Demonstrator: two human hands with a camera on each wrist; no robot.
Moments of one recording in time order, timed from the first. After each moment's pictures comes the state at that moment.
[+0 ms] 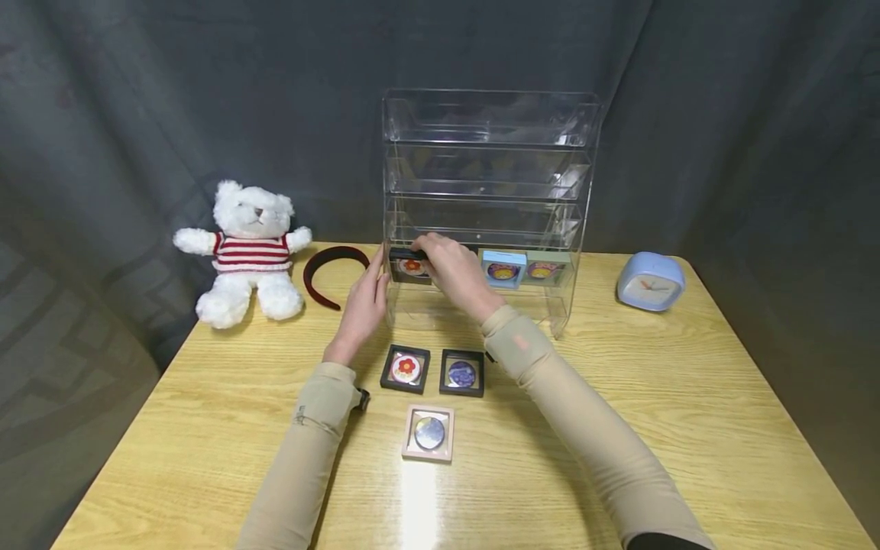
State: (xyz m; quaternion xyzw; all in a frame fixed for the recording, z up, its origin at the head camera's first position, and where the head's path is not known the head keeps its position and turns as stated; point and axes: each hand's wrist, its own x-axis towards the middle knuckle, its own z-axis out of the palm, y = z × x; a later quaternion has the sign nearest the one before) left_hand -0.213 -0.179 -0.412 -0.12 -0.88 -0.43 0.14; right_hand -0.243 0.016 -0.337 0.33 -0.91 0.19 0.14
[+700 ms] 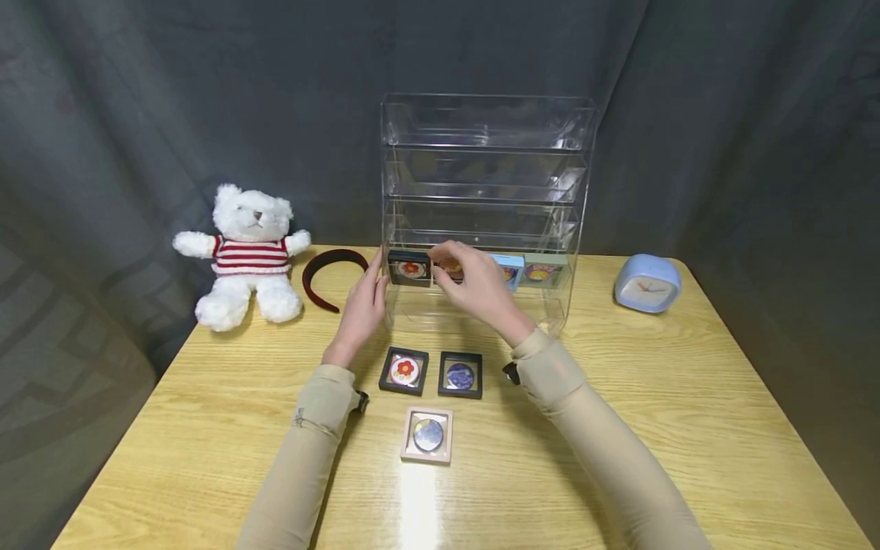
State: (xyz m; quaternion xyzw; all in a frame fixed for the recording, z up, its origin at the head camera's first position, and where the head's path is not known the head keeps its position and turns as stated) left_hand -0.213 -0.179 -0.412 -0.12 -0.88 -0.44 0.14; right_hand -0.209 0.050 -0.332 0.29 -0.87 0.38 0.12
